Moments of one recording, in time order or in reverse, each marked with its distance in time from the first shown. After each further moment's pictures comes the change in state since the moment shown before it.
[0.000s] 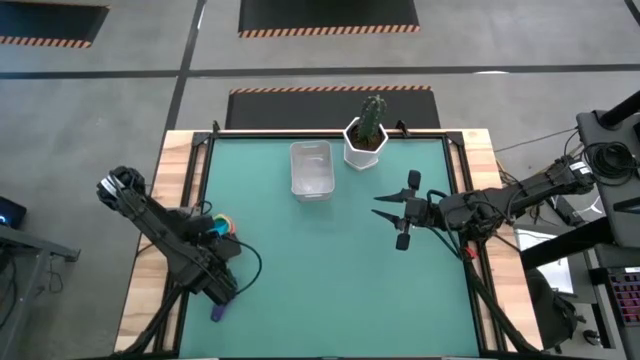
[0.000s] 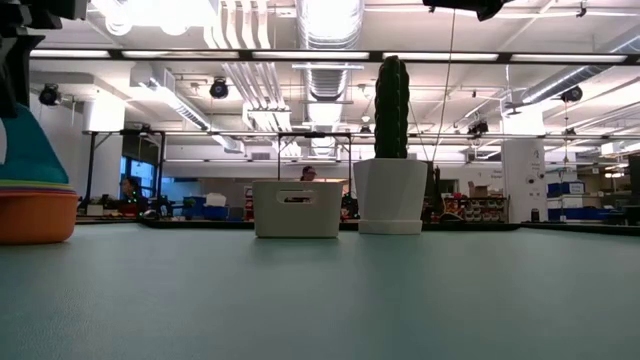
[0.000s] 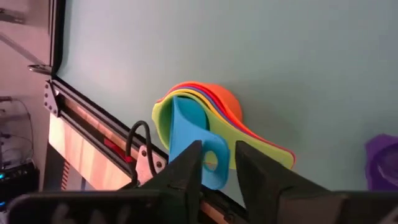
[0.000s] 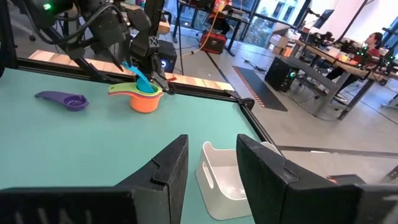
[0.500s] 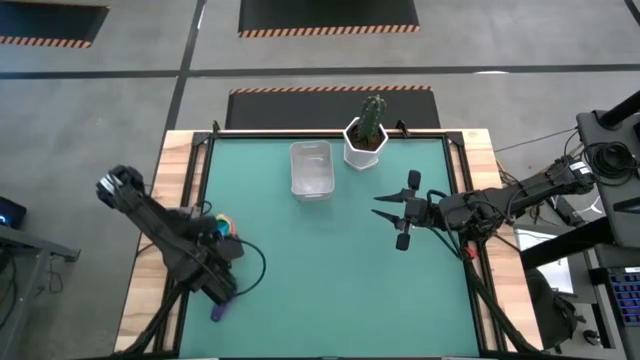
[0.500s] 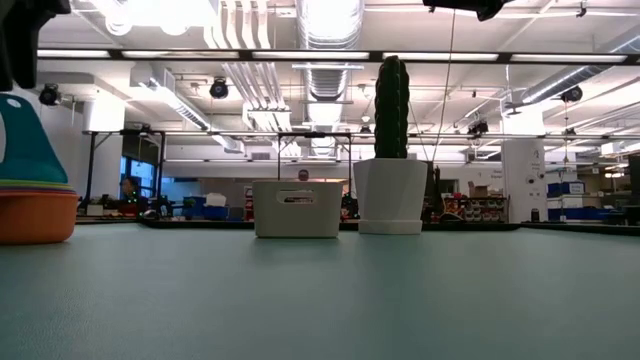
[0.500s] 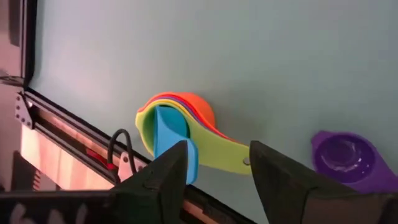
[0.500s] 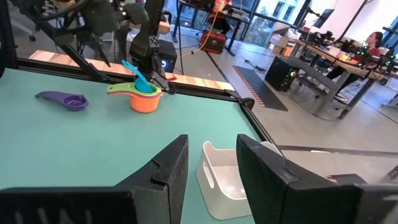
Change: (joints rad) left arm 0.017 -0.008 0.113 0.003 0.028 0.070; right arm 0.000 0.000 0.000 -0.001 0.000 0.003
